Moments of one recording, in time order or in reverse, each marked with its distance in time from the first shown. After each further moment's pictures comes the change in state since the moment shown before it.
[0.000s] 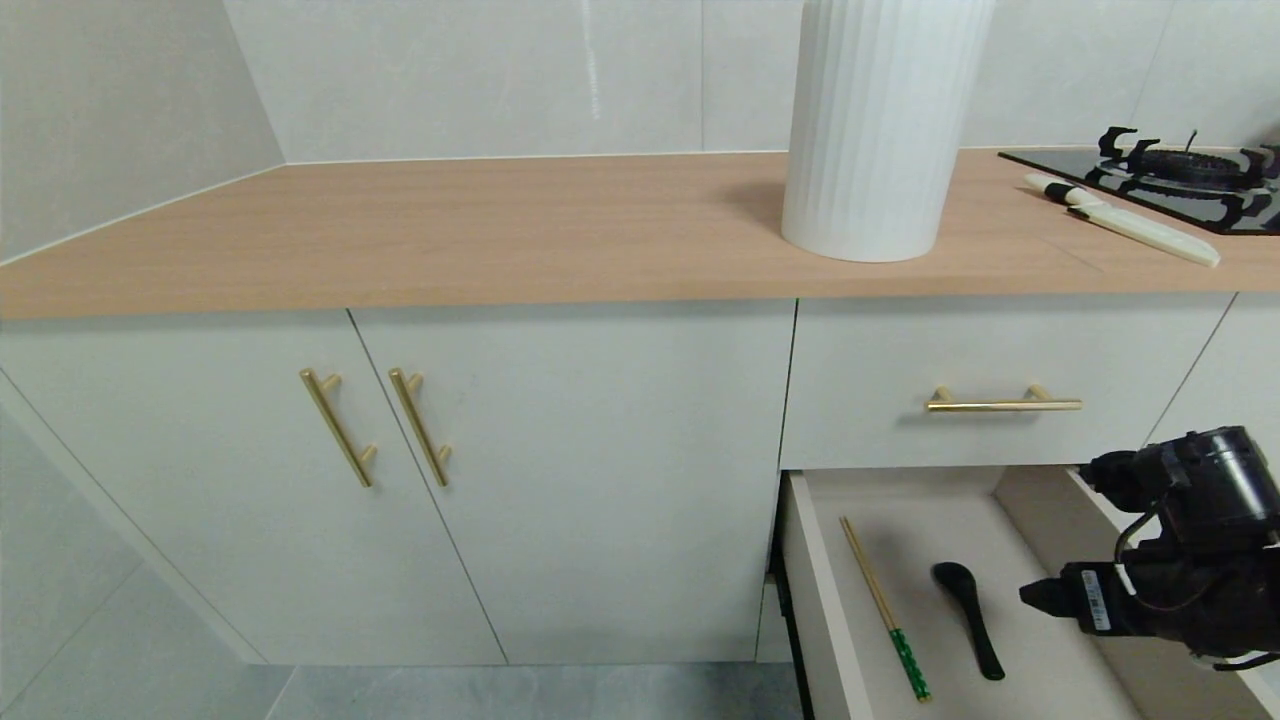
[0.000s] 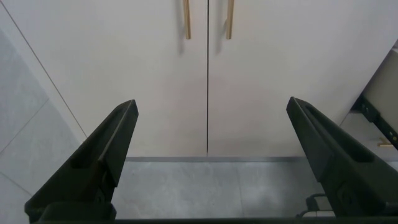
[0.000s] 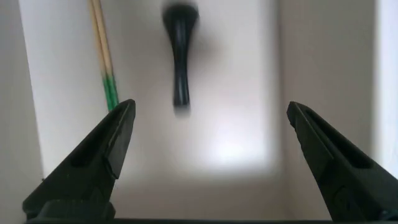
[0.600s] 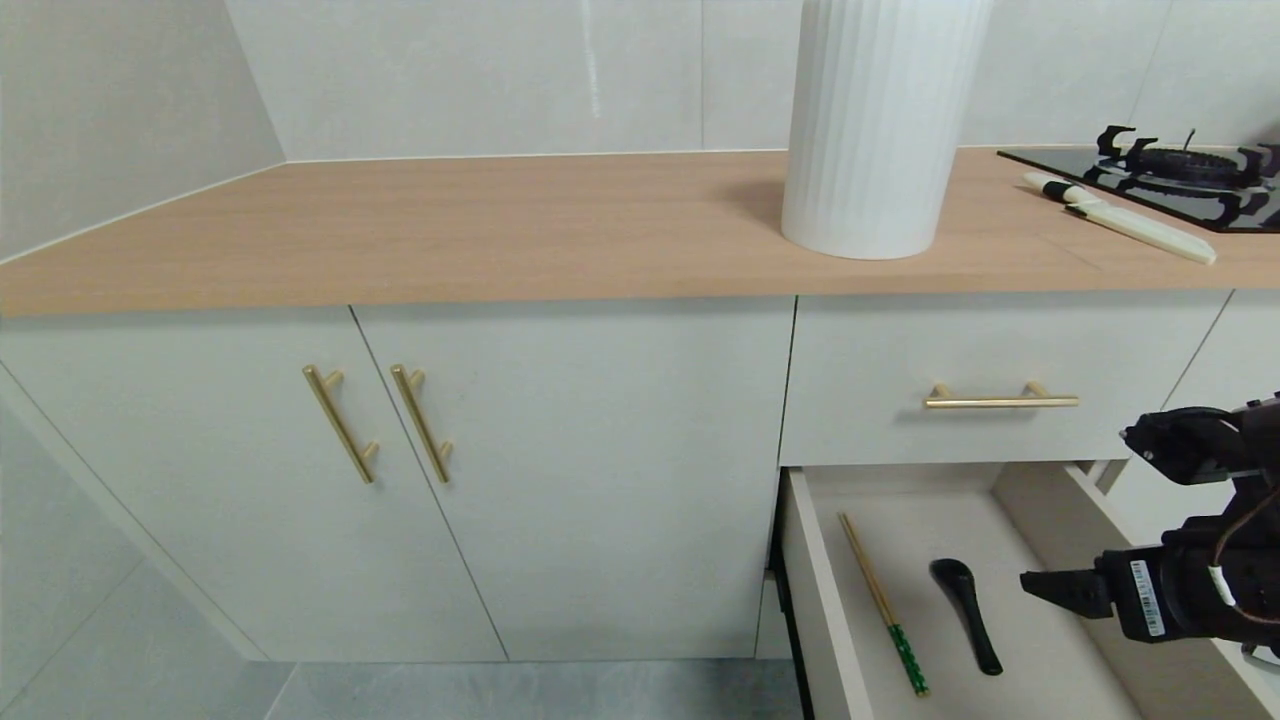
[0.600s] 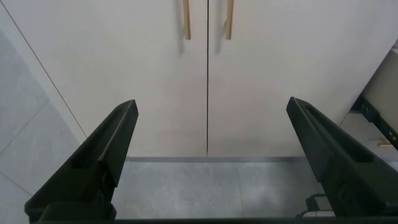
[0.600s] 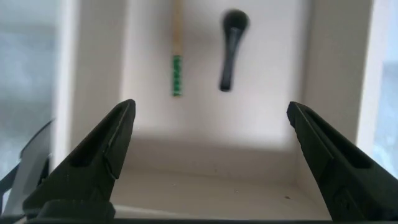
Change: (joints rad) left arm 0.000 0.000 0.000 0.000 0.000 0.000; right arm 0.153 -0.259 -0.099 0.243 0.073 0.019
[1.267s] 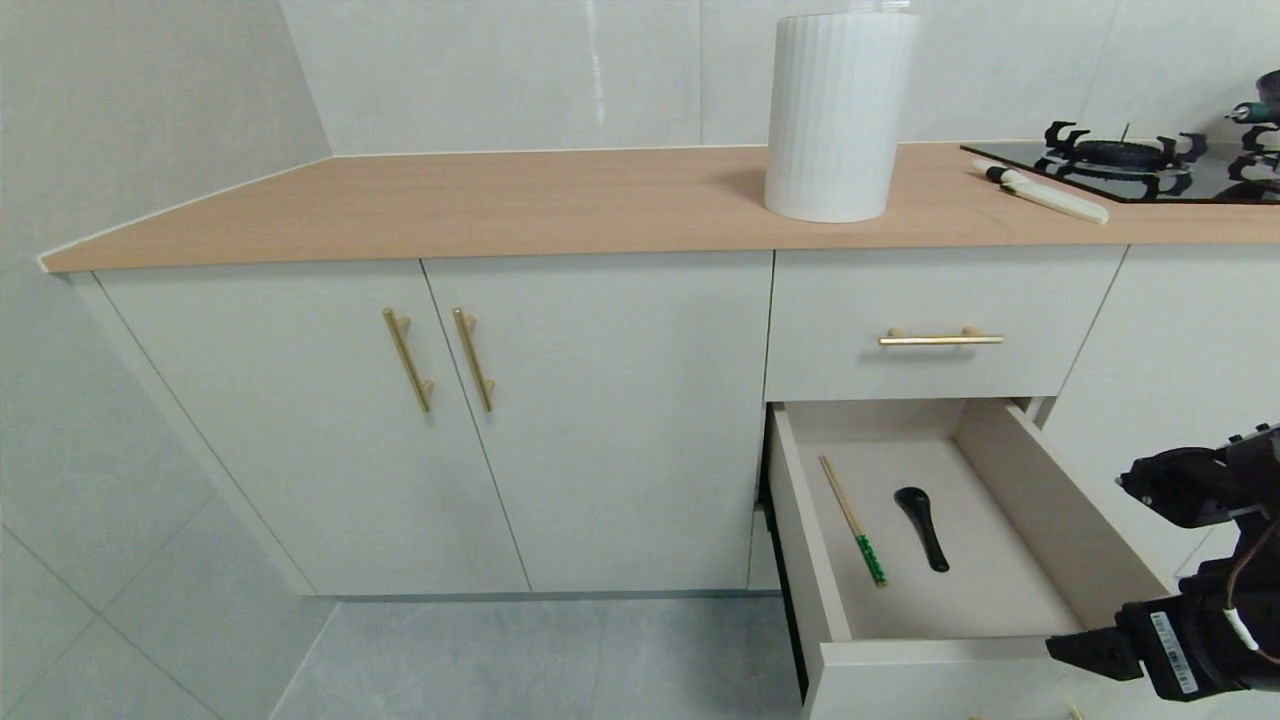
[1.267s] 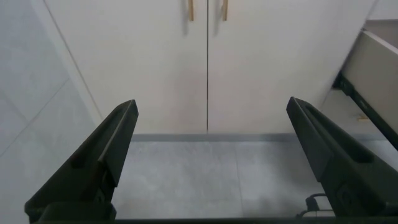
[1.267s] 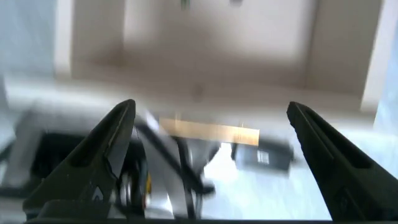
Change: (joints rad) left arm 0.000 0.000 0.000 0.000 0.000 0.000; right arm 0.029 0.005 -0.033 0.220 0.004 -0.001
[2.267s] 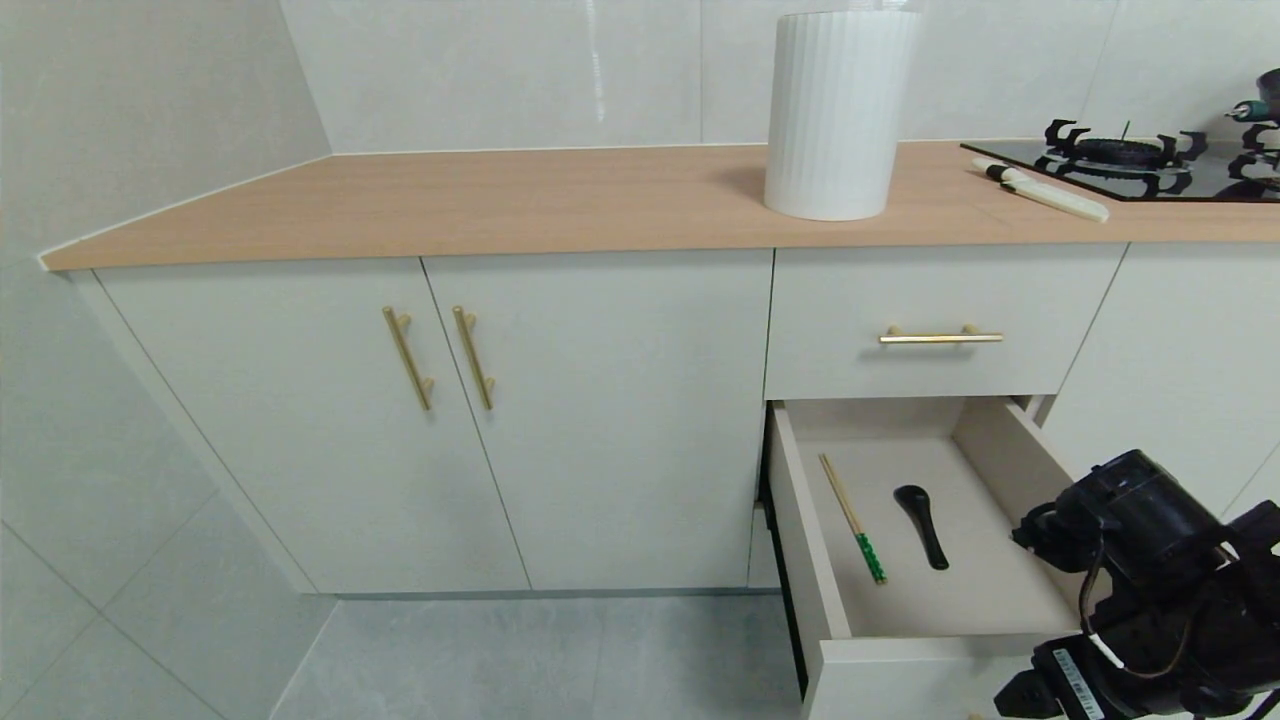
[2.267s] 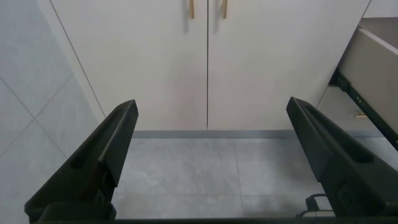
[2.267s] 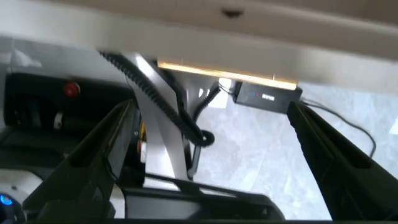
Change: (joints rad) left arm 0.000 0.000 0.000 0.000 0.000 0.000; right arm 0.042 0.275 0.004 -0.026 0.022 0.047
